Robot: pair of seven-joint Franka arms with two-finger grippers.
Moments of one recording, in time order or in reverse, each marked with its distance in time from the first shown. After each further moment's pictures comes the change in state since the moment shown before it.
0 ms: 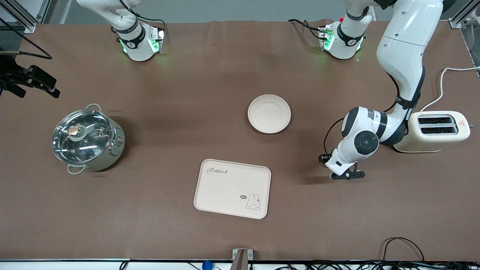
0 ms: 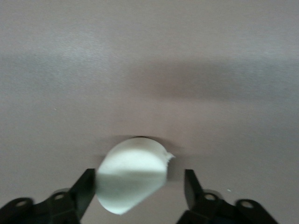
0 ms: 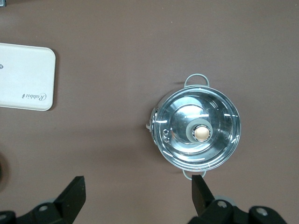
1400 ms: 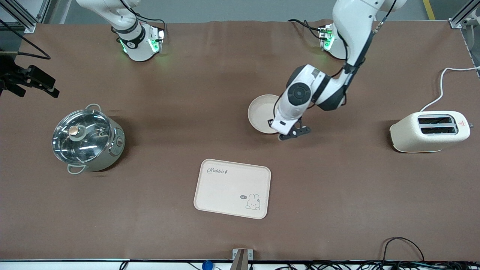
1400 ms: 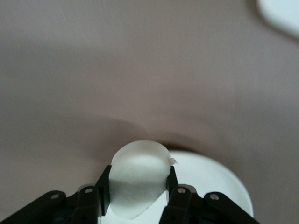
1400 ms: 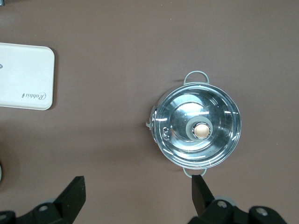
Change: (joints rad) left arm -0.341 -0.192 0.018 -0.135 -0.180 -0.053 -0.407; right arm 0.011 -0.001 -0.017 -0.004 0.005 -0.006 0.002
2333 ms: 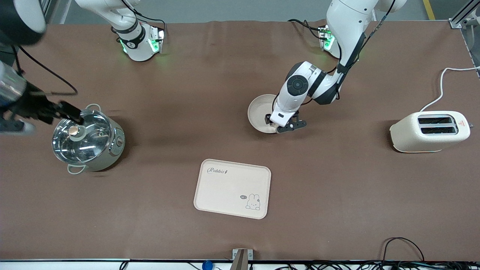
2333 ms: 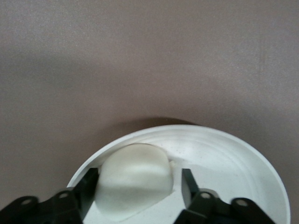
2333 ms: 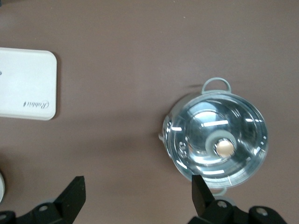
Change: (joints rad) left arm -0.089 0.011 -0.012 -0.235 -0.010 0.330 -0.094; right arm 0.068 0.086 -0.046 0.004 0.029 0.055 0.038
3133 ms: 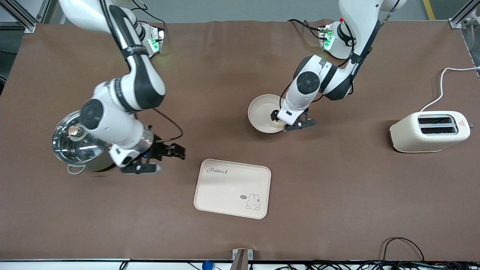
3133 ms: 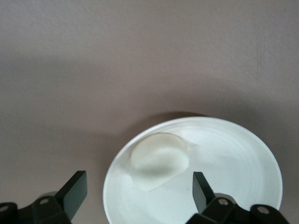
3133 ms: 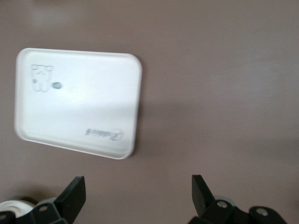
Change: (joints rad) left arm 0.033 -0.105 0.001 -0.006 -0.028 -0.149 0.088; right arm 0.422 0.403 -0.200 -0.035 0.289 0.480 0.059
